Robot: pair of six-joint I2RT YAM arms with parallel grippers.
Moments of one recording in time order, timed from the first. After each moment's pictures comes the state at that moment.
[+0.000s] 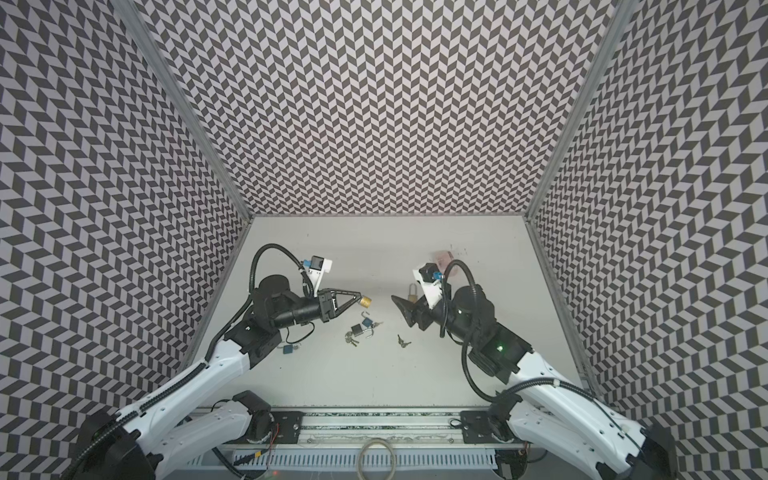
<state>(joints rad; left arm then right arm) -0.54 0.99 0.63 0.18 0.66 -0.73 0.75 0.84 0.70 -0.03 -0.13 0.00</state>
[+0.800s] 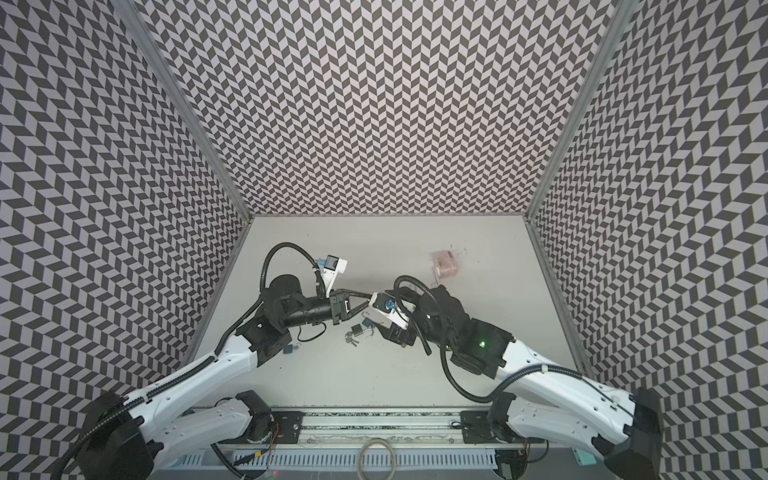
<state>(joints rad) -0.65 1.05 0.66 0.28 0.67 -0.78 0.97 0.99 0.85 -0.24 -0.02 -0.37</state>
